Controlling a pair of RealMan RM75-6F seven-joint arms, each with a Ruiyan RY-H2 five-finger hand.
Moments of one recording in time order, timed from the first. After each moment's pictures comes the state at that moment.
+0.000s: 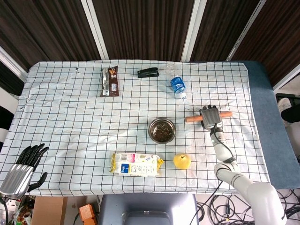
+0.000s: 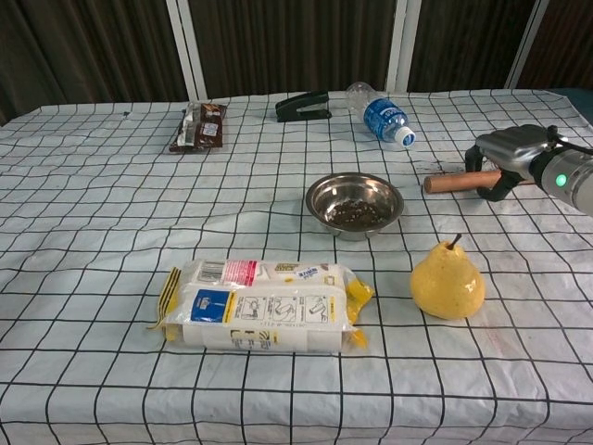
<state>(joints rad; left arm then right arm) -0.12 -1.10 0.05 -1.56 1.67 1.49 -0.06 0.79 -1.87 0.24 -0.55 -1.12 0.72 -0.27</state>
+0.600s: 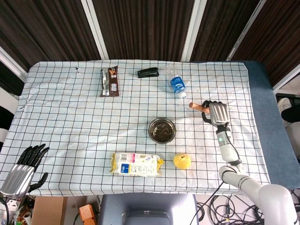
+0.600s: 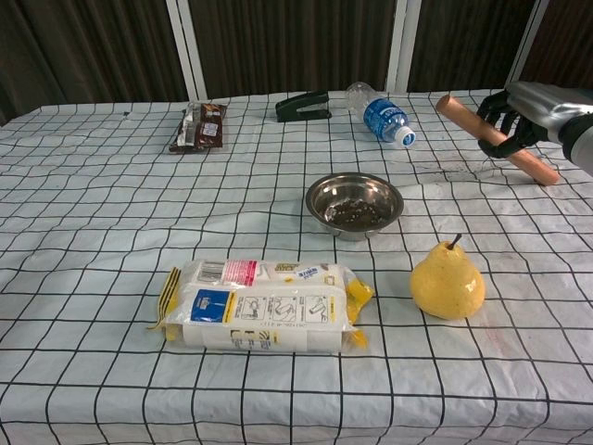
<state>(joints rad) -0.12 -1.10 0.06 -1.56 1.67 1.48 -0.05 0.72 -1.78 0.30 -0.69 -1.19 0.93 0.10</state>
